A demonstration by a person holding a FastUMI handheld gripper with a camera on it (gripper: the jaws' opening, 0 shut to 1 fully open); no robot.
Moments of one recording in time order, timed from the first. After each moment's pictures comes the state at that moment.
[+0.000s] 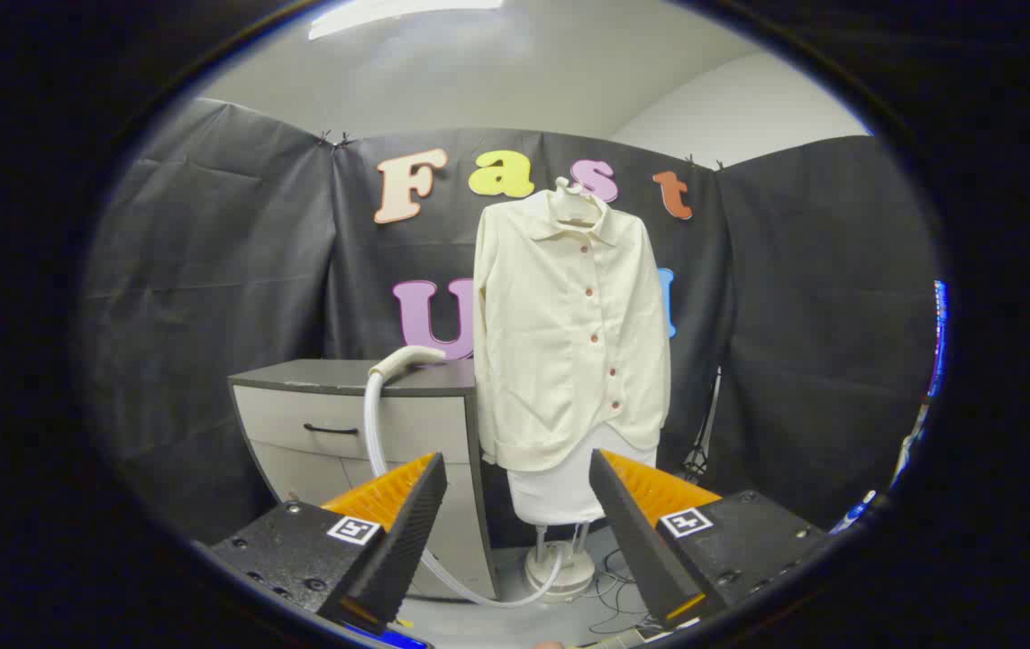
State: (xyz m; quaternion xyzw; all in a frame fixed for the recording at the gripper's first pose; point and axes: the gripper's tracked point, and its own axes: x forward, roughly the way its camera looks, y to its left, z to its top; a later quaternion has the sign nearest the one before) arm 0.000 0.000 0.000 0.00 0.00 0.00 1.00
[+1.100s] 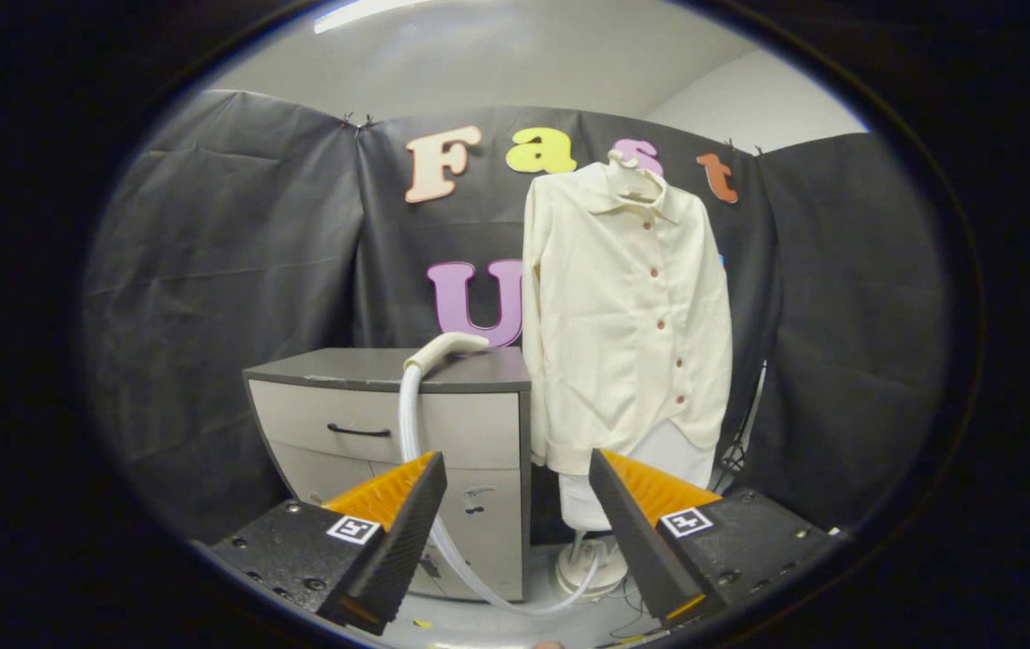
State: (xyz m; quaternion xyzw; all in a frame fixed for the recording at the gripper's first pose) arm 0.077 0.074 -0.015 0.01 0.03 0.05 1.00
